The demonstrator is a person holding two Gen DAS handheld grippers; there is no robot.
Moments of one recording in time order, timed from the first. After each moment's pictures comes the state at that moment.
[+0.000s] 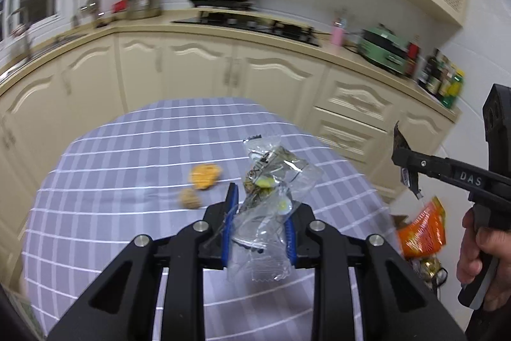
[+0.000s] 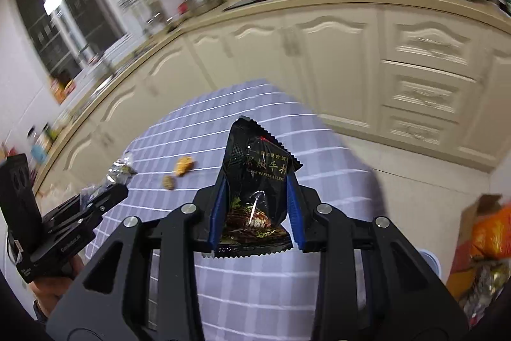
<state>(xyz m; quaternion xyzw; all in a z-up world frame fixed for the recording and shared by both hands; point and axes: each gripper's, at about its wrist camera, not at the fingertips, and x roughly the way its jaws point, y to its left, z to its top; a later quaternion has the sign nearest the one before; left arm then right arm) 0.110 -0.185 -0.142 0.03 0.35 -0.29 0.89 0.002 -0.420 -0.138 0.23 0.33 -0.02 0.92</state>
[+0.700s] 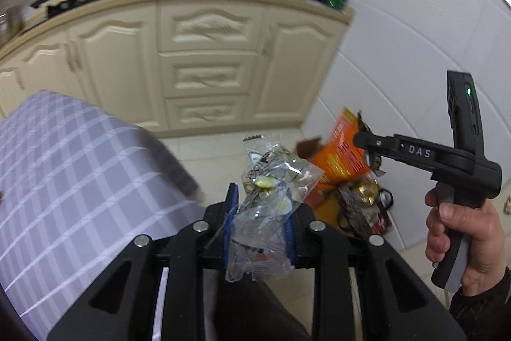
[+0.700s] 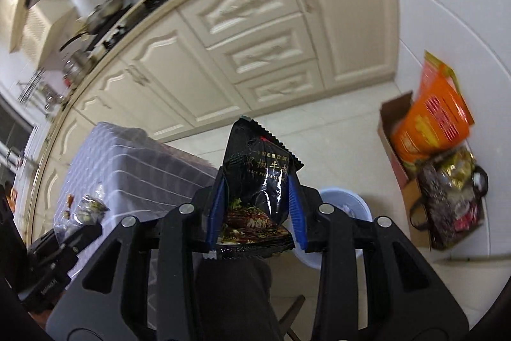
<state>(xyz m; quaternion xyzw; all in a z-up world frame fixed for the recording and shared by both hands) -0.014 -0.423 -0.207 0.15 0.41 -0.50 0.75 -0.192 -0.600 -0.240 0.38 0.34 -0.24 0.83</state>
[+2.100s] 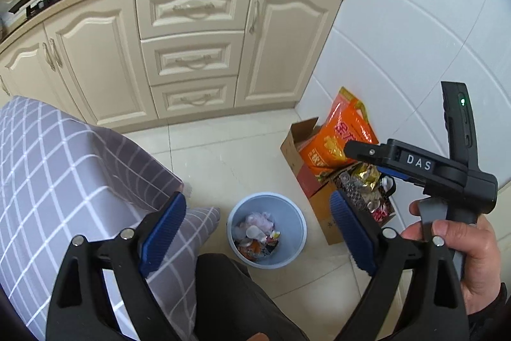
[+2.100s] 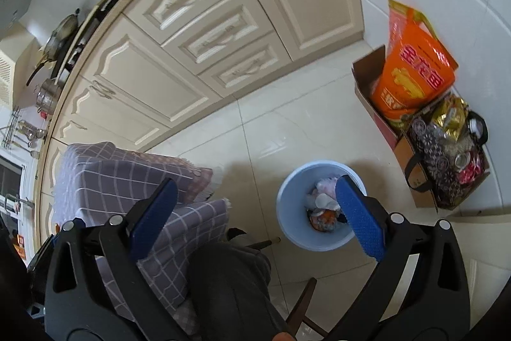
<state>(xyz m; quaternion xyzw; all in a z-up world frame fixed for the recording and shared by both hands) -0.012 -0.459 -0.223 0.17 0.42 -0.50 0.73 -0.196 -0.616 -0.275 0.44 0.34 -0.28 0.78</state>
